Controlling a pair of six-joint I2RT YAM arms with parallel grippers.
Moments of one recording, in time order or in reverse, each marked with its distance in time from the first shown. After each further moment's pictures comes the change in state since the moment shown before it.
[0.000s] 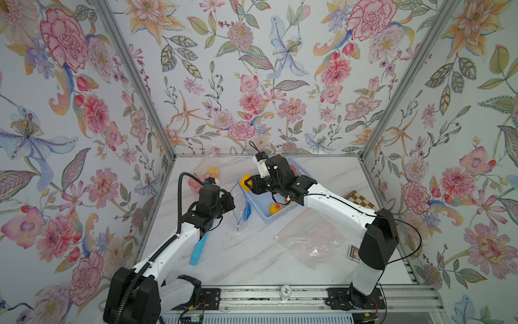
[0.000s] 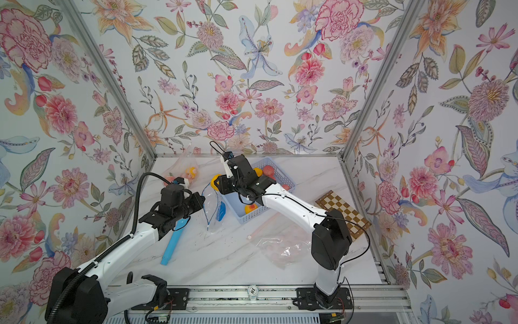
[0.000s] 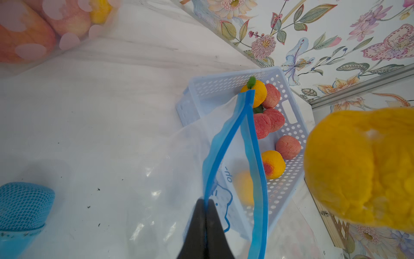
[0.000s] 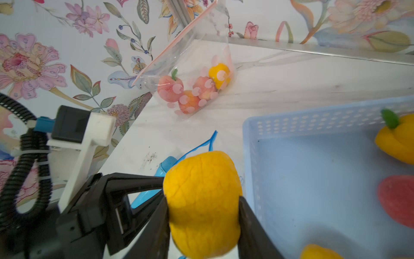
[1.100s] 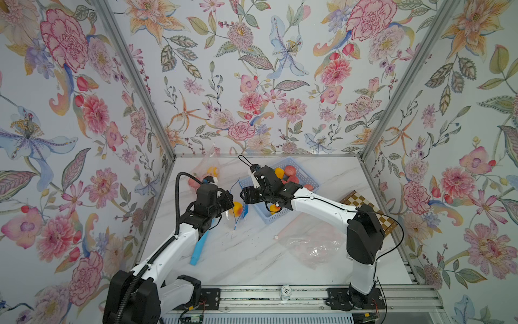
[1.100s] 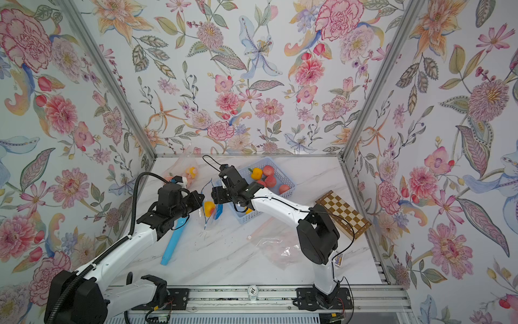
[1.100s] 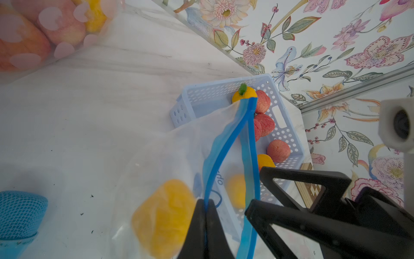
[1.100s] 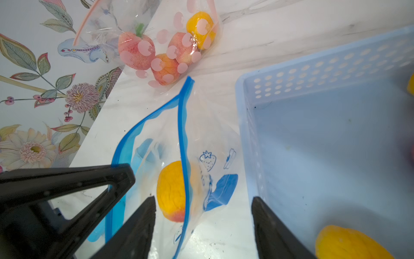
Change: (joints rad) left arm 0.018 -0.017 0.000 0.021 0.030 -0.007; right arm 0.033 0.109 -0.014 -0.039 0.084 0.073
